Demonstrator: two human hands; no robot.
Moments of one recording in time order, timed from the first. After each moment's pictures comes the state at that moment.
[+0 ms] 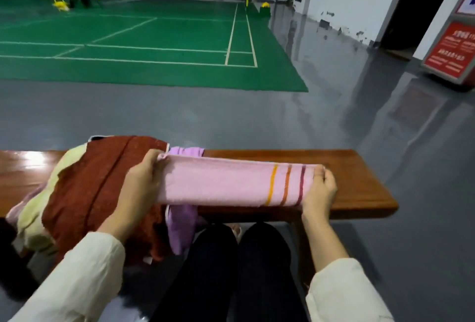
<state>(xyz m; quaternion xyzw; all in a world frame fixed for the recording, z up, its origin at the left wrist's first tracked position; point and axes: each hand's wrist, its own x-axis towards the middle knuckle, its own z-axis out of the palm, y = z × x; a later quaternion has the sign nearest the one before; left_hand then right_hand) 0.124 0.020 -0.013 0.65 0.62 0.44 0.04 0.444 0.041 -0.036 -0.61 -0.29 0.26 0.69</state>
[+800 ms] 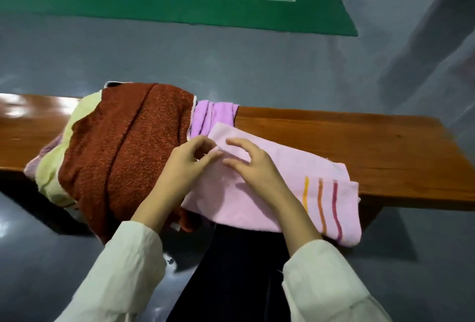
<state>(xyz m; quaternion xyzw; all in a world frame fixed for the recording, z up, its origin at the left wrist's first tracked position) 0.125 0.042 -0.068 0.63 0.61 0.40 0.26 0.286 0.068 -0.084 -0.47 -0.68 0.45 0.34</state>
